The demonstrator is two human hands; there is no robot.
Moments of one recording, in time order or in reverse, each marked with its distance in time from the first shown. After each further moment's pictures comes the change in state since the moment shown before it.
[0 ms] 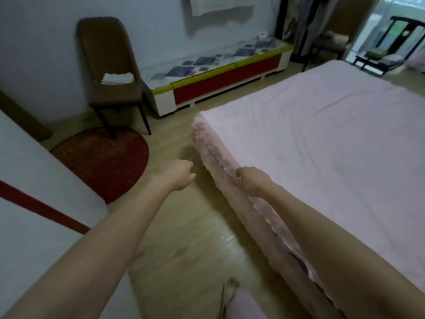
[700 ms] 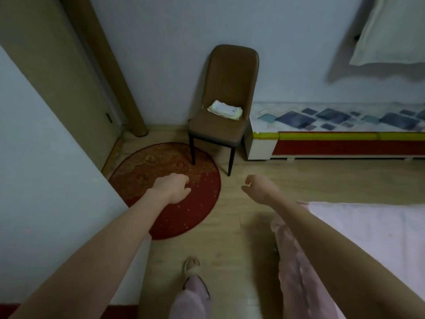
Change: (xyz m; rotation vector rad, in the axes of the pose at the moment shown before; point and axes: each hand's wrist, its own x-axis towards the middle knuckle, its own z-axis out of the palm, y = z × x) left_hand 0.278 -0.441 -0.138 -0.202 0.008 -0.578; right_hand 0.566 -0.311 -0.120 -0.097 -0.126 -0.352
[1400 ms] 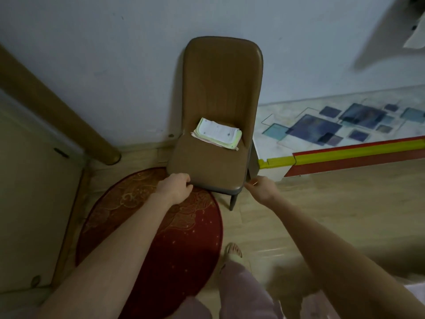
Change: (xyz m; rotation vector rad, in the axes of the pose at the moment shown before) left_hand 0.546 -0.029 -0.161 -0.128 -0.079 0.008; right_hand 0.516 0.029 -0.140 0.426 0.017 0.251
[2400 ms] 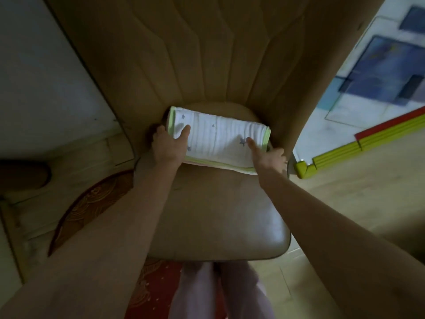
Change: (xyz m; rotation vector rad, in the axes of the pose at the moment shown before) left_hand 0.593 -0.048 0.066 -0.664 0.080 -0.373; right_hand 0.507 -0.029 0.107 0.498 0.294 0.851
